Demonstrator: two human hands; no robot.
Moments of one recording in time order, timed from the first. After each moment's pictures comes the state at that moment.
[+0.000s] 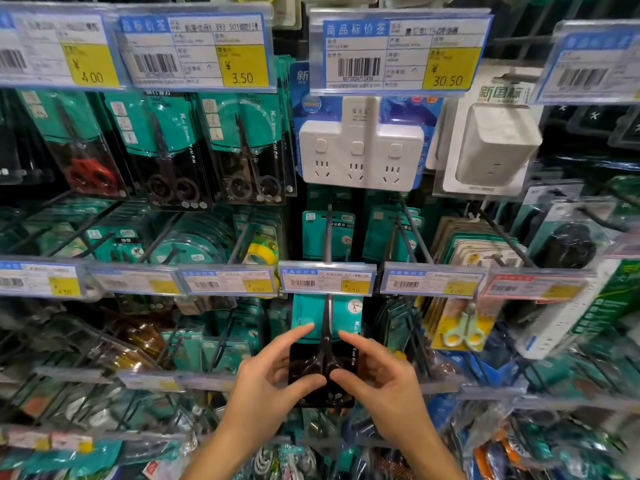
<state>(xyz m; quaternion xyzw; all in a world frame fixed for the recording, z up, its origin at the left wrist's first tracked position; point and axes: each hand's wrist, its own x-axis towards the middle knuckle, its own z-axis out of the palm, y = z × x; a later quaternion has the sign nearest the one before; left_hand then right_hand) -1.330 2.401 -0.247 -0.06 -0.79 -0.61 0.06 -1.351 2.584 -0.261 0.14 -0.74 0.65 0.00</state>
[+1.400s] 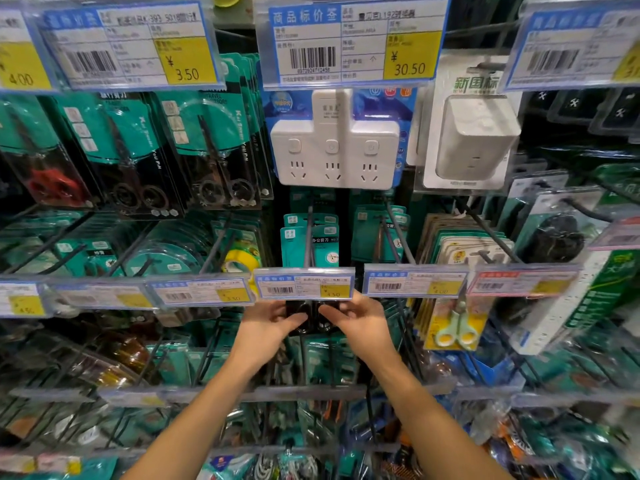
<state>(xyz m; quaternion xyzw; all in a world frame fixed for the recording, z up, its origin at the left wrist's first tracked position) -1.442 2.395 -0.279 0.03 -0.80 -0.60 0.08 -1.463 2.575 -0.294 0.09 -0.69 0.72 0.01</state>
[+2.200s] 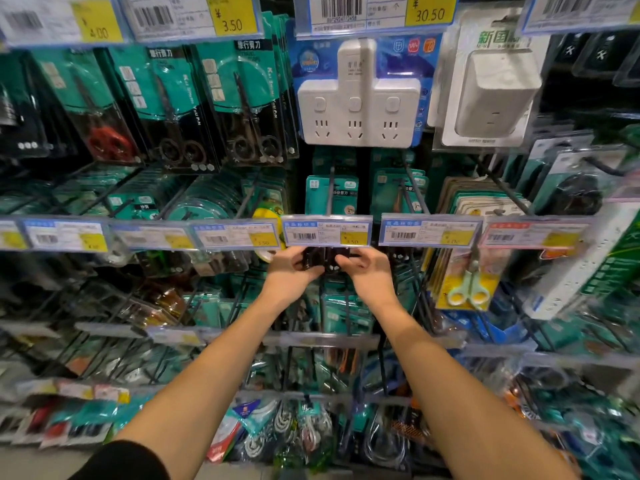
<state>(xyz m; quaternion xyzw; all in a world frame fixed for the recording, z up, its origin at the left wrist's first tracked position) -1.449 2.401 -0.272 0.03 -0.83 -0.55 0.08 -1.473 2.556 -0.290 0.06 -0.74 0.67 0.04</state>
